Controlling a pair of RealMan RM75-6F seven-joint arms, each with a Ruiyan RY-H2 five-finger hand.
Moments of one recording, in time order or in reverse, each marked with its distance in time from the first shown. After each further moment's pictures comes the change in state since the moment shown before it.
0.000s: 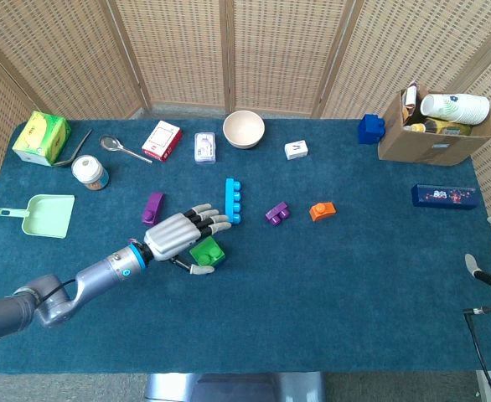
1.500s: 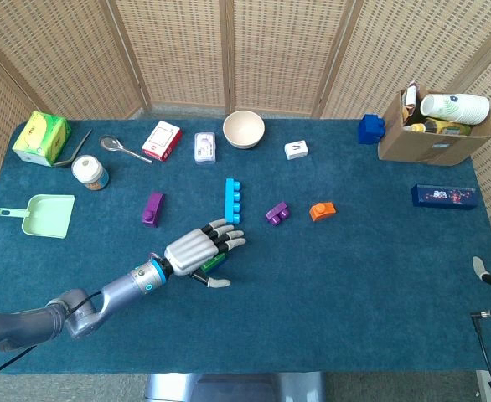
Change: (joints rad) left arm 0.046 -0.192 -0.029 0.114 0.006 -0.008 0.145; right arm -0.023 0.005 0.003 0.018 -0.007 -0.001 0.035
